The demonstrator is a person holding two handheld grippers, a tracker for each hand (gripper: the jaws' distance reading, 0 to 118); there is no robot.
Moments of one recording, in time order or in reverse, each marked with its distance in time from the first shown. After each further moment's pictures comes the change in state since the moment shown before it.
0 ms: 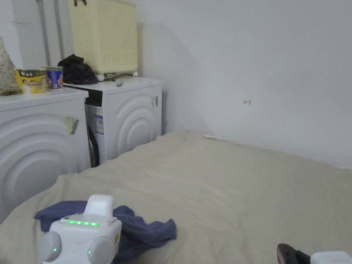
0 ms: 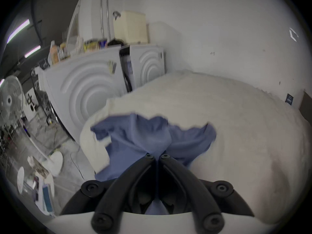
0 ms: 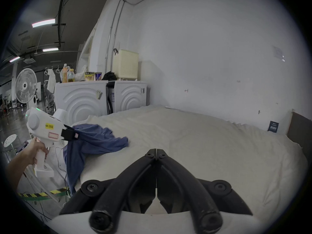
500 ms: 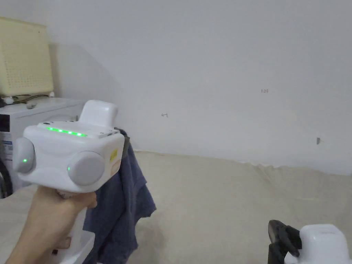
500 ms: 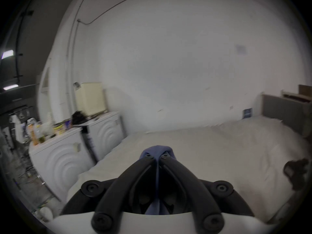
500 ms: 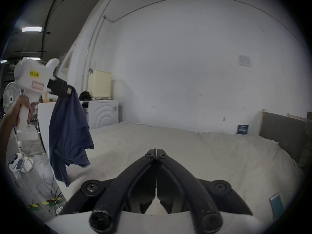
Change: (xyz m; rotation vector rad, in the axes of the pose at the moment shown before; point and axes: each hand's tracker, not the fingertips) left arm 0.166 0.138 0.193 0.461 -0.379 -0.194; right arm 0.110 0.015 0.129 0.129 -0.295 -0.067
